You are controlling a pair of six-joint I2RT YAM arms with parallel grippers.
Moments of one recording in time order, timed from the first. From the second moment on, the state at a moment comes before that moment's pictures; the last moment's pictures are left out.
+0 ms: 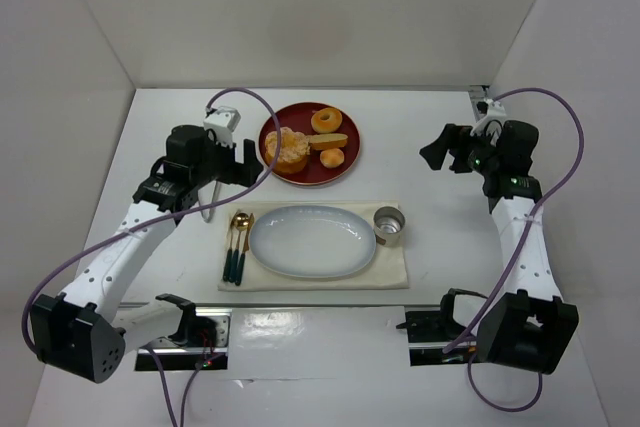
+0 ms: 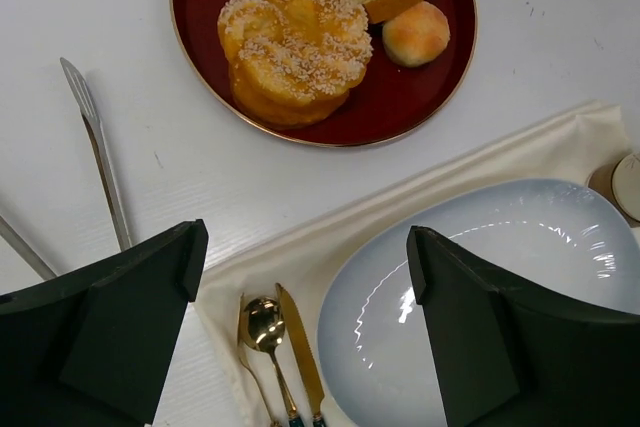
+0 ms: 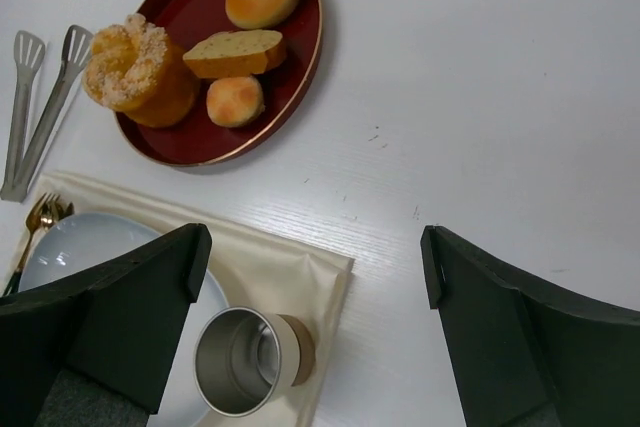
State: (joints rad) left arm -0.27 1.11 0.97 -0.32 0.17 -0.08; right arm -0.23 1.09 0.94 -0.30 -0.61 0.09
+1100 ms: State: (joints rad) left arm -0.19 1.49 0.97 -0.38 -0.29 -0.14; right arm -0.23 1.04 0.88 -0.26 -0.73 -0.07
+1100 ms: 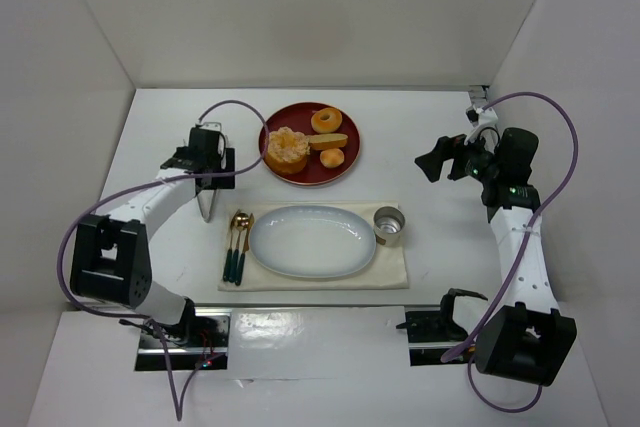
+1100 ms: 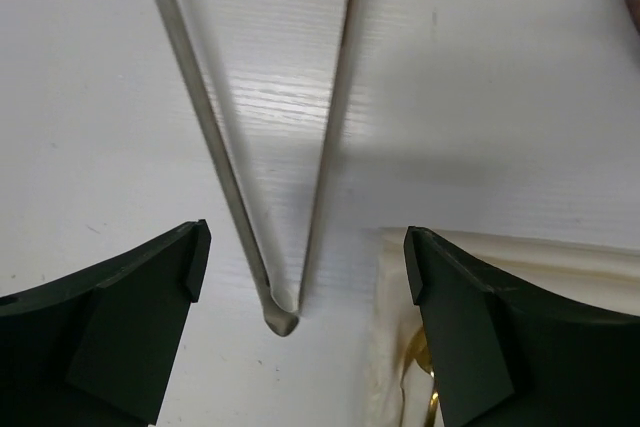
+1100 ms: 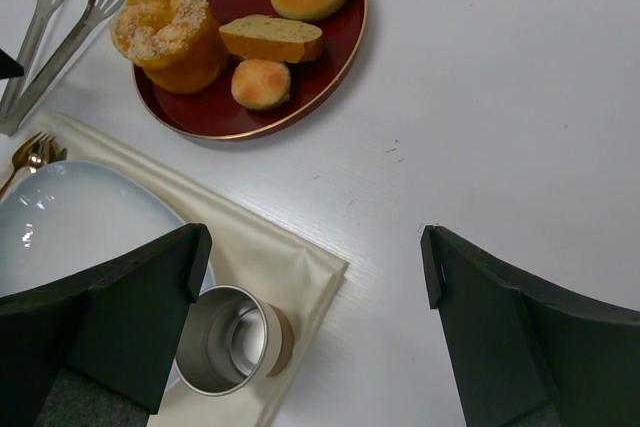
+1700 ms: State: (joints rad) left arm -0.07 1.57 0.99 -0.38 -0.22 -0.17; right arm -0.23 1.03 0.88 -0.26 -0.73 -0.07
